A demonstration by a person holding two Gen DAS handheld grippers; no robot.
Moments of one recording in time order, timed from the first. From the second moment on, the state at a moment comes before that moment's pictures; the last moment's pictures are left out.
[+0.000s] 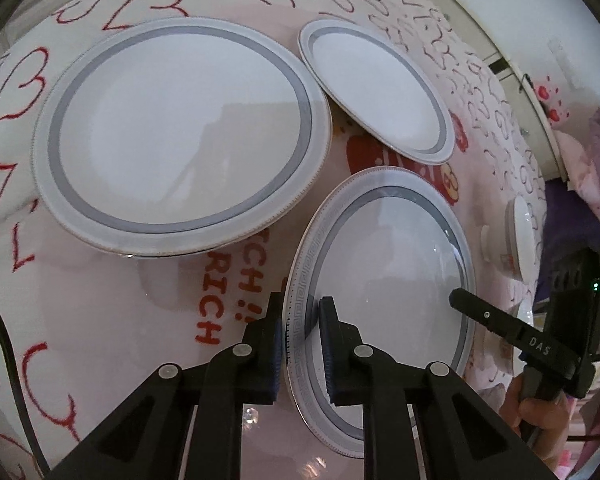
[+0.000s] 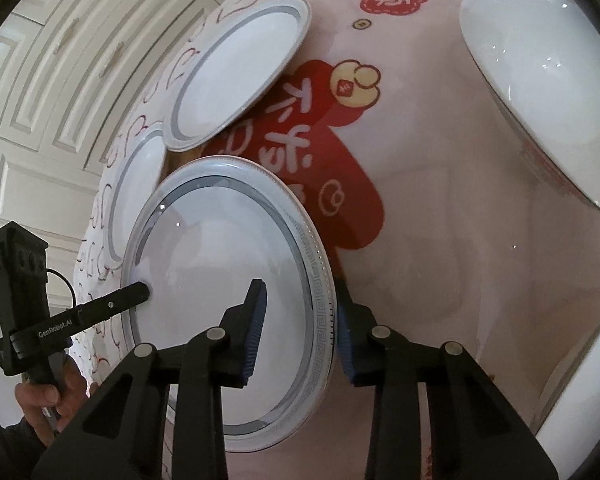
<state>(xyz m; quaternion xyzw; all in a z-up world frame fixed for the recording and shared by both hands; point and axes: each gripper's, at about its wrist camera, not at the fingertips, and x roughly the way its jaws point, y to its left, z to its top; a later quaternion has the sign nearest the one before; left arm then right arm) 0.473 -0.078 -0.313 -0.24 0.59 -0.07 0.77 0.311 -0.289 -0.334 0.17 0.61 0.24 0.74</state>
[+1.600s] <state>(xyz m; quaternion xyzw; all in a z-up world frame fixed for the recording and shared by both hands) 0.335 0.057 -0.287 -0.23 0.60 -0.01 0.77 0.196 -0.158 -0.340 0.13 0.61 0.25 0.74</state>
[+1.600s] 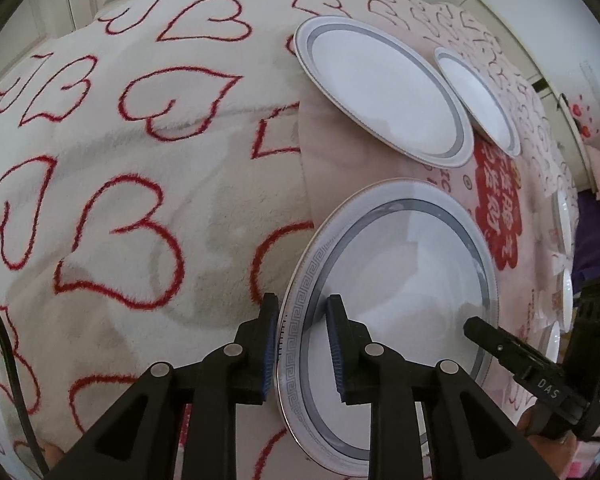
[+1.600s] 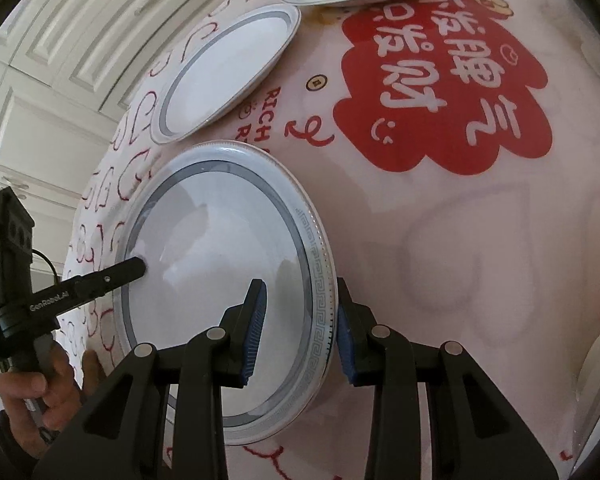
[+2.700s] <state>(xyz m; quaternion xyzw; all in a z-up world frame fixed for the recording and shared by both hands) 0.269 0.022 -0.161 -0.12 0.43 -0.01 0.89 0.172 -0.207 -0.232 0.20 0.51 0.21 0.81</state>
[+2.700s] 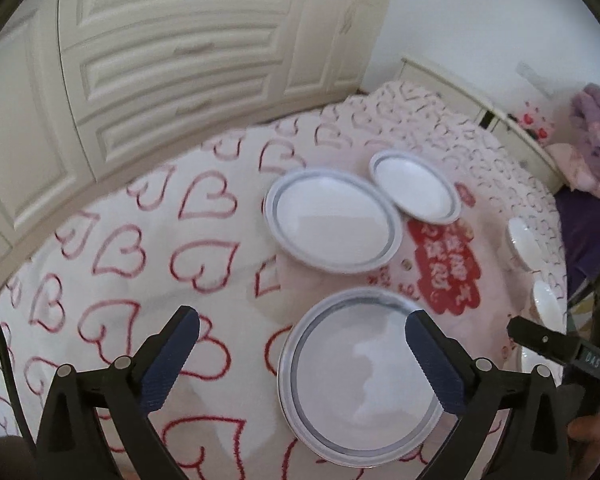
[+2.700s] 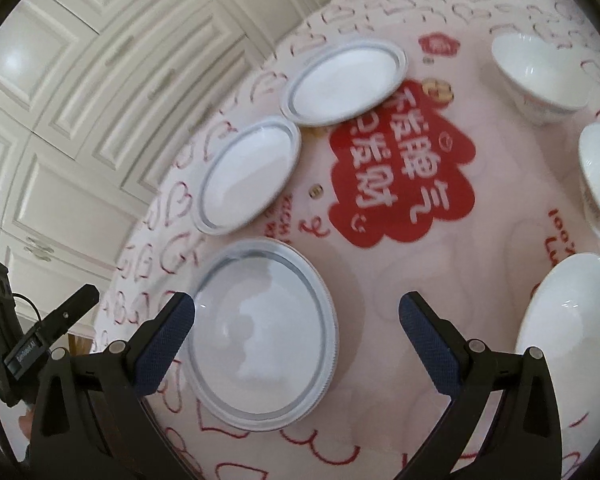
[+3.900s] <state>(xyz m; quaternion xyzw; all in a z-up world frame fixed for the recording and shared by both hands) 0.088 0.025 -0.042 -0.04 0.28 0.02 0.96 0.036 -0.176 -0.065 0.09 0.30 0.16 0.94</state>
